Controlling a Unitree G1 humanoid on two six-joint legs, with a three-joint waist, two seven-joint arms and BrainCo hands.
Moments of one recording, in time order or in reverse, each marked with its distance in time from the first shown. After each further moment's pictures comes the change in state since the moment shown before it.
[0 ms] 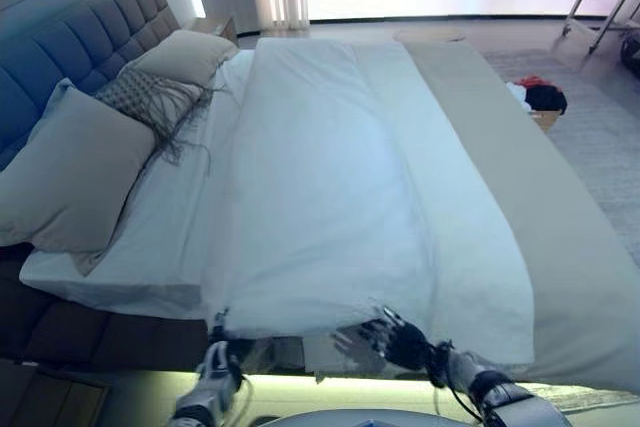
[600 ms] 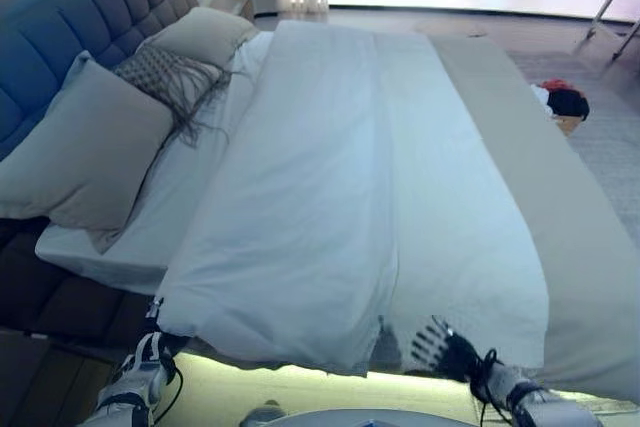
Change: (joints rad) left arm -0.117 0.193 0.014 0.075 0.084 0.072 0.015; right arm -0.158 -0.083 -0.050 0.106 0.087 -0.089 -0.010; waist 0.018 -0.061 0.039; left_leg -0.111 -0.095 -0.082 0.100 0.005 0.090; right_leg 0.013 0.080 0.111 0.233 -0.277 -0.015
